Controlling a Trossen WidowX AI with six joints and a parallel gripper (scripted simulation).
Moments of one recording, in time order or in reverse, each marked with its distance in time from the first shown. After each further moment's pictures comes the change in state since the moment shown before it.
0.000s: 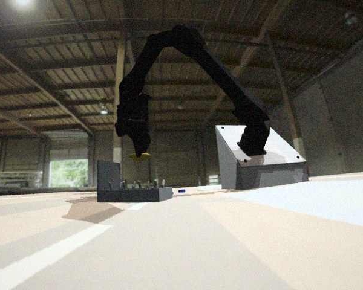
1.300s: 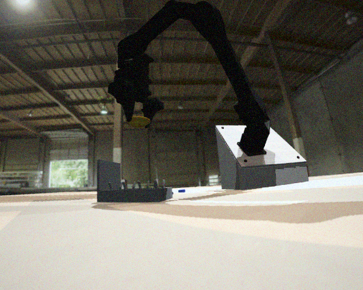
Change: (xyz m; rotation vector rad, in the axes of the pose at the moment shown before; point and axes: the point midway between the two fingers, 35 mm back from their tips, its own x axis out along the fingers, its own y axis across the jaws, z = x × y) arm -0.084 0.090 -0.008 0.601 -0.007 -0.003
